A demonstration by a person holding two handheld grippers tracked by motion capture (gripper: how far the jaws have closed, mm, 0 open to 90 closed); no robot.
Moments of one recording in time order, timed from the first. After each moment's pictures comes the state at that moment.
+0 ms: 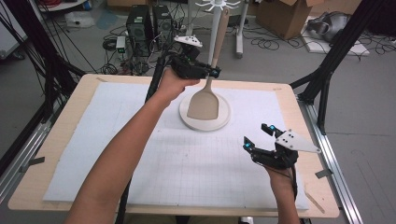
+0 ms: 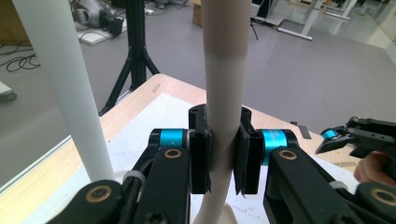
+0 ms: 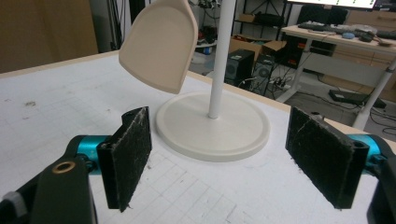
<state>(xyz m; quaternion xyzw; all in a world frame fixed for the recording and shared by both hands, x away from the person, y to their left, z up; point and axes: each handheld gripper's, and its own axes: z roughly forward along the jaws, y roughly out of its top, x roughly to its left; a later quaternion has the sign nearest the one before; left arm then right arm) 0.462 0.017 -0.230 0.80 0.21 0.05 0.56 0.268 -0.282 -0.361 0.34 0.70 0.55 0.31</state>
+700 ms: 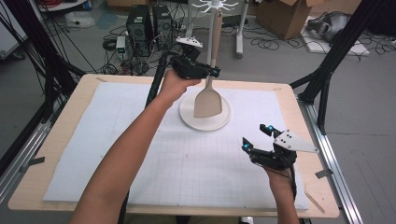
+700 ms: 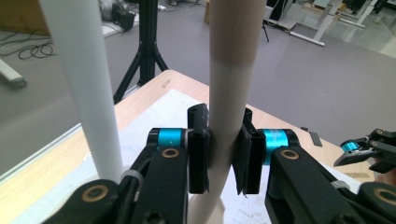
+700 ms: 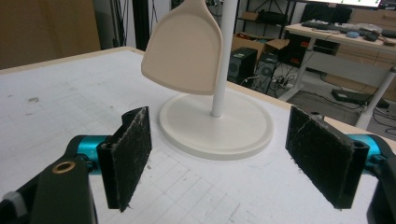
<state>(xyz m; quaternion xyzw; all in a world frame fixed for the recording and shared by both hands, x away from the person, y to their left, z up) 0.468 0.016 -0.241 0.78 0.24 0.06 0.57 0.267 -0.278 -0.362 0.34 0.71 0.54 0.30</state>
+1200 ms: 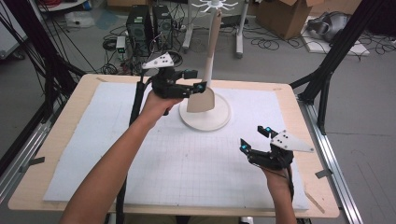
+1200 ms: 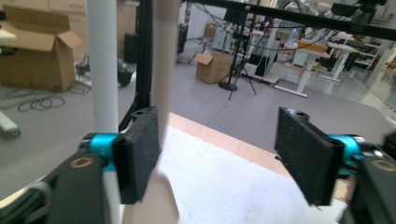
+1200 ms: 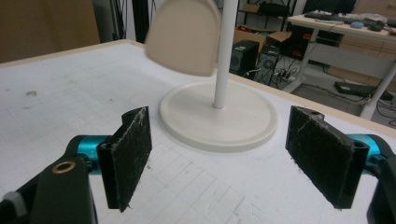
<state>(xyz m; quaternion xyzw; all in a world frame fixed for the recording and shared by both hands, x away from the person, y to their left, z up) 0.417 0.073 -0.277 0.71 0.20 0.08 0.67 0.271 -0.275 -0.371 0.35 0.71 0.53 0.29</state>
